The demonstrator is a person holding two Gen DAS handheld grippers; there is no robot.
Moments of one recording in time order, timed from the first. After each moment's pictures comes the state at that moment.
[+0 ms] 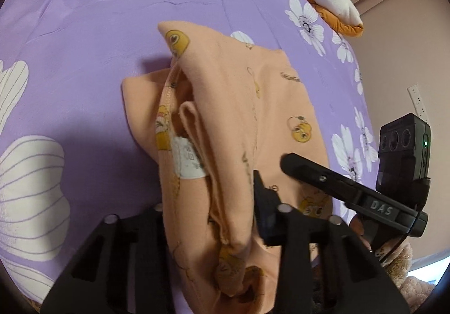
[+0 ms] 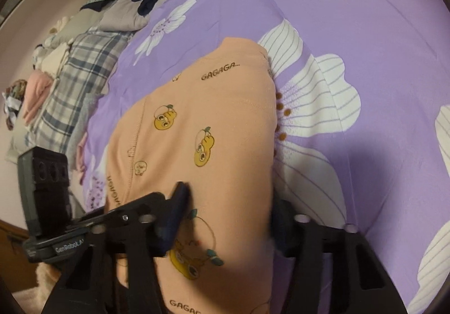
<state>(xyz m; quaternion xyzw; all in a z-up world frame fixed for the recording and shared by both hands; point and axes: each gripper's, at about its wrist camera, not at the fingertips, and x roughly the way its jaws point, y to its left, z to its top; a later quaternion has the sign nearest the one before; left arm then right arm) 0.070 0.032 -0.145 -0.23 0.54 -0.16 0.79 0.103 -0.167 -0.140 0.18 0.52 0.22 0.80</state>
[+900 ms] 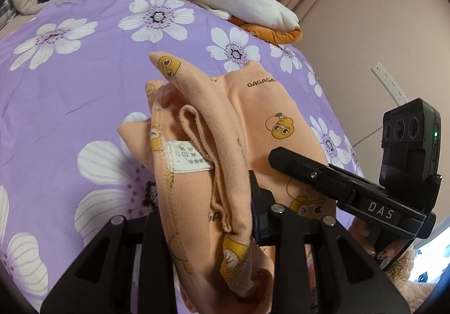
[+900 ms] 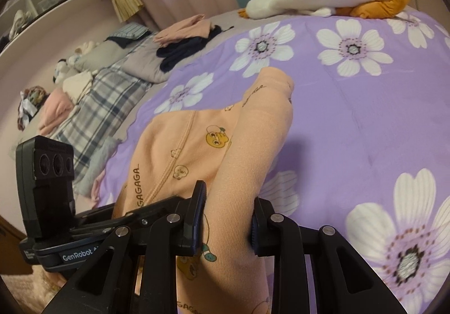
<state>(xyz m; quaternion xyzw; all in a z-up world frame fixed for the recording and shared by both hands) 0.102 -0.057 -0.049 -0.16 0.44 -0.24 0.85 0.100 -0.223 -0.041 0.15 0.39 0.21 0.88</state>
